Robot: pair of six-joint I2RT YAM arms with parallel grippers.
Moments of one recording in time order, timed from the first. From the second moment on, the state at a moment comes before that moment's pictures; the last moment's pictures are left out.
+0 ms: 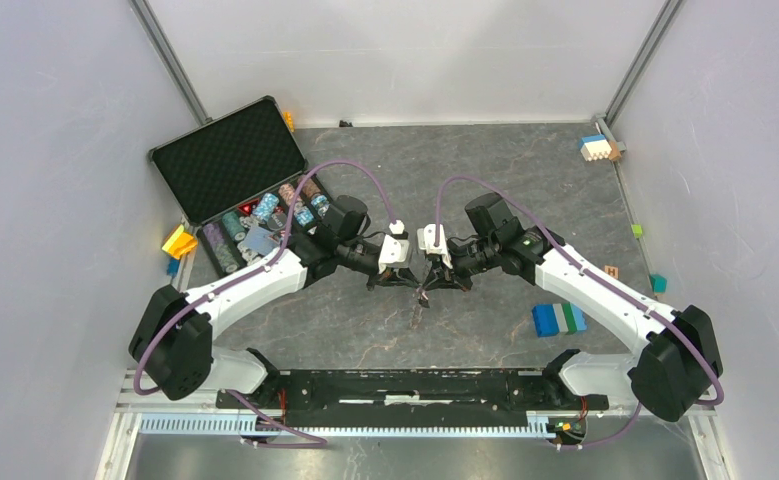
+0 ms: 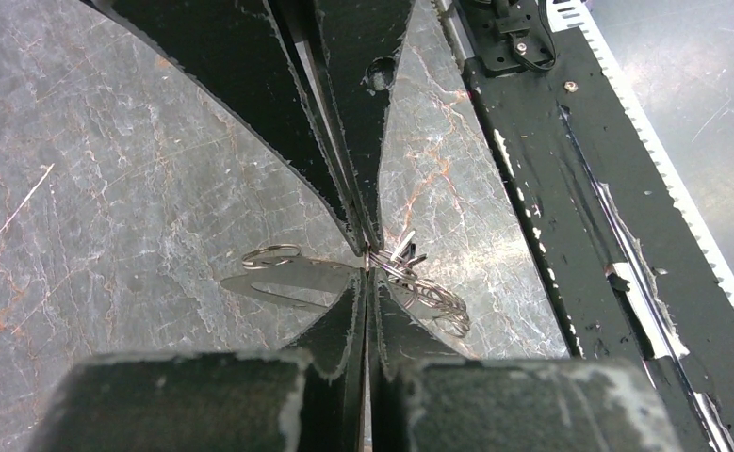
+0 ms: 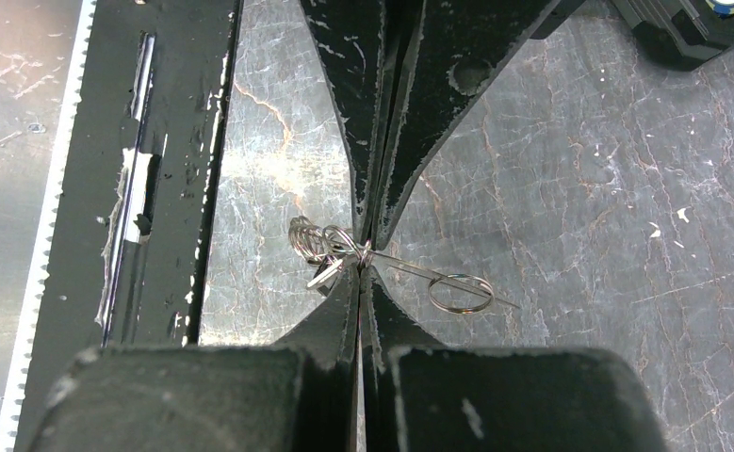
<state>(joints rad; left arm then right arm) -0.70 1.36 0.89 -0.18 0.98 0.65 0.64 1.26 0.95 -0.54 -0.82 -0.70</state>
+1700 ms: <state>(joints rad) -0.63 1.29 0.78 0.18 0.98 0.27 0.60 1.24 0.94 -0.47 -0.85 -0.64</state>
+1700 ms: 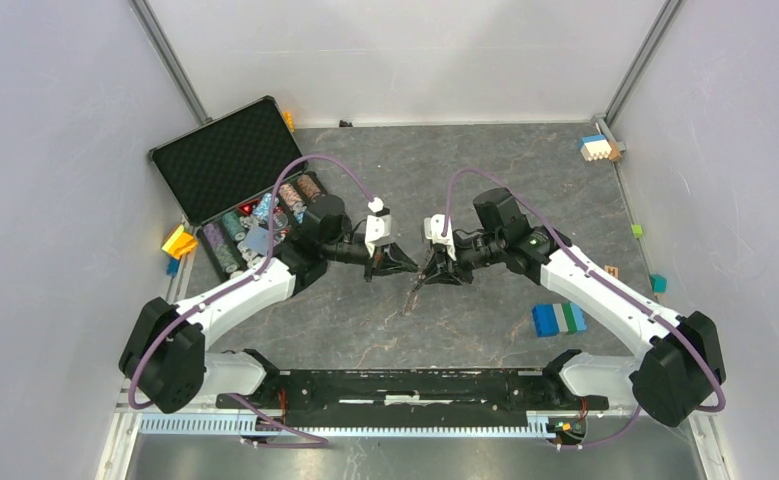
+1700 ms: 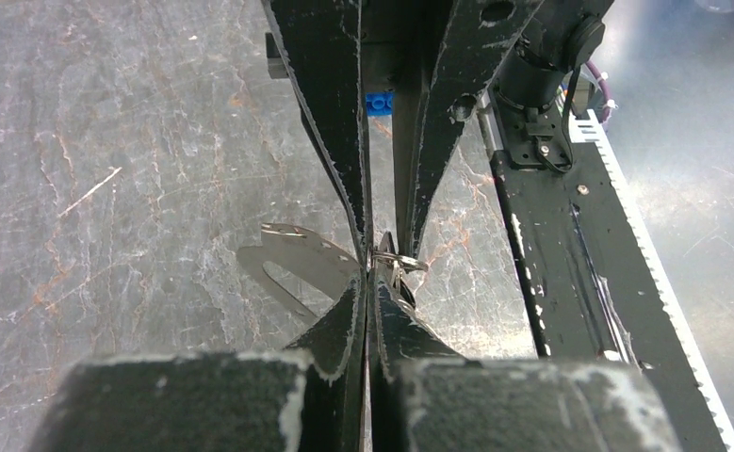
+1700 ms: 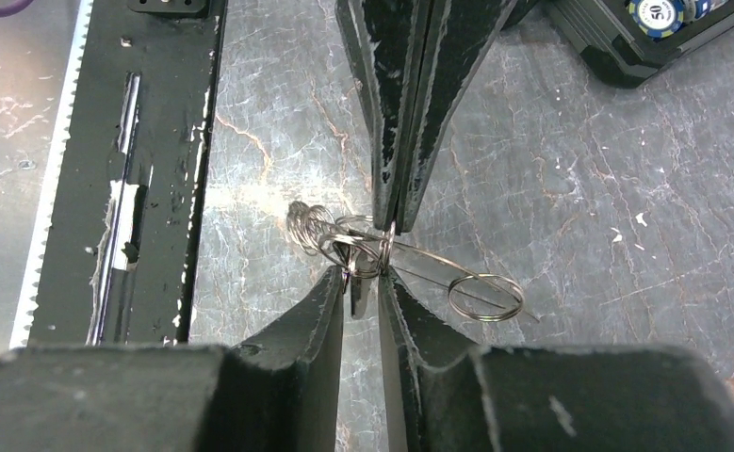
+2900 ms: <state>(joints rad) -0.61 1.29 0.69 0.48 1.01 0.06 0.60 1.26 0.93 -0.47 -0.85 -0.64</state>
